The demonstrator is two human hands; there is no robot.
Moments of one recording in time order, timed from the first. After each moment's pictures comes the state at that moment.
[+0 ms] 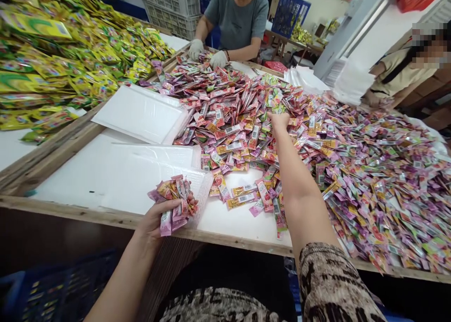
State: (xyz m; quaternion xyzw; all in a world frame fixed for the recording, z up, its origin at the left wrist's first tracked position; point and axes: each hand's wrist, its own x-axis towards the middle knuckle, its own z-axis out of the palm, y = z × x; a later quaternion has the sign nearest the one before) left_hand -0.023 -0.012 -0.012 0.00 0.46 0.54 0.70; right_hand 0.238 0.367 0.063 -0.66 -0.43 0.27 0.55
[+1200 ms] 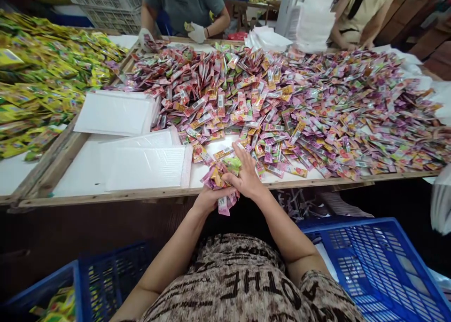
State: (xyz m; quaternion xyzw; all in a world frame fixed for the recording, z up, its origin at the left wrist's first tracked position) left_hand 0.149 -0.059 0.011 0.33 0.34 0.50 0.72; right_hand 0.296 -0.018 0.028 -0.45 -0.74 0.32 0.39
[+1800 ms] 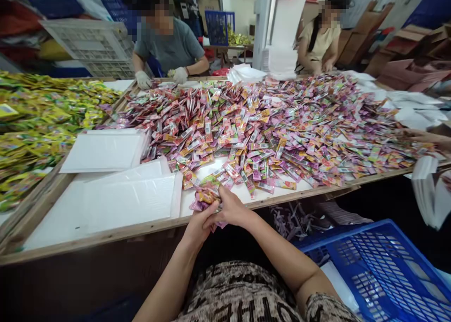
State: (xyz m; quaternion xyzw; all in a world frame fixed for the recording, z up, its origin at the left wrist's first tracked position) left_hand 0.153 -0.060 0.011 0.23 0.41 0.52 0.71; right_hand 0.282 -0.028 0.010 -0.47 -0.71 0.43 0.29
